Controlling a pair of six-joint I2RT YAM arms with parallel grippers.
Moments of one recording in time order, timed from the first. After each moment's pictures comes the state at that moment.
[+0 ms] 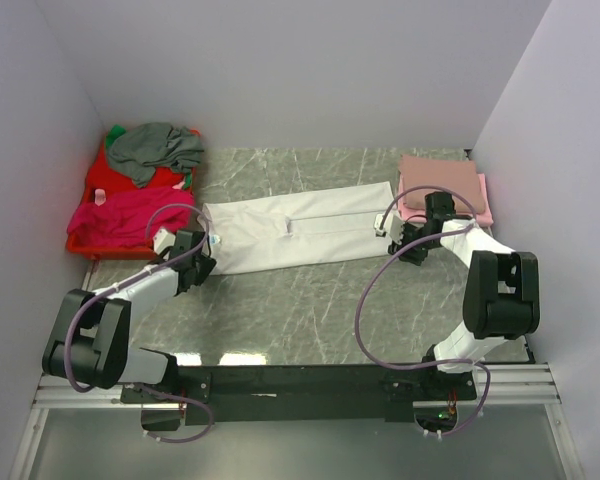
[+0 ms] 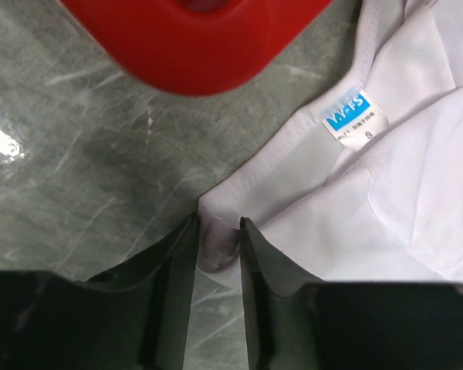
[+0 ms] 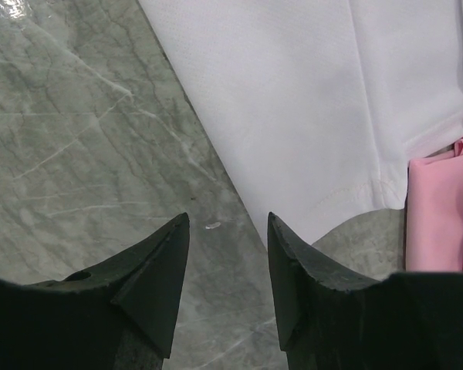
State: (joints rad) left arm -0.24 1.36 0.56 -0.14 -0.29 -1.15; right arm -0.04 1.61 0.95 -0.54 -0.43 -1.31
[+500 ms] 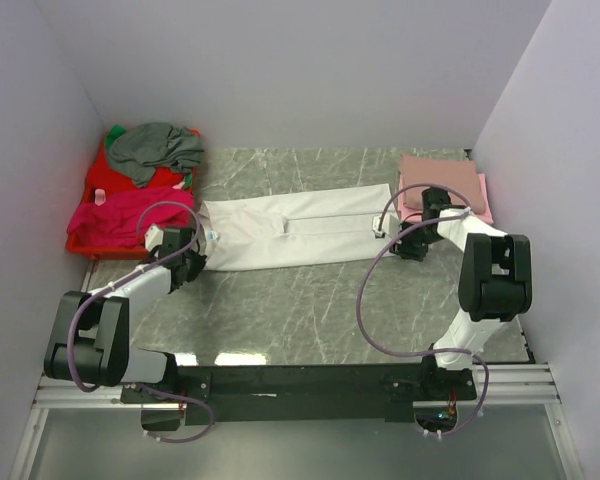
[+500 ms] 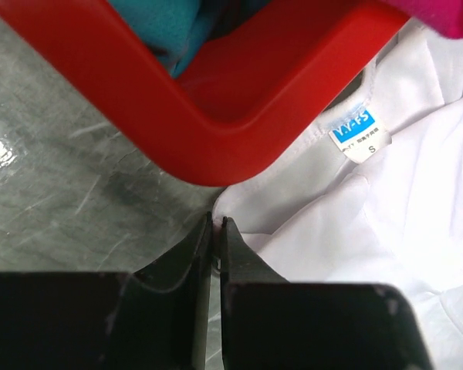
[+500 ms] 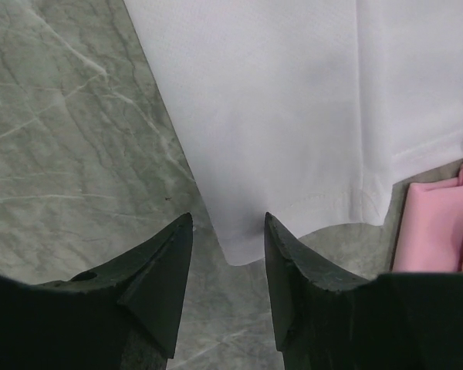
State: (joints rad) left arm -0.14 1.36 0.56 -0.10 -0.23 -1.08; right arm -0.05 1.73 1.05 -0.62 -0.41 -1.45
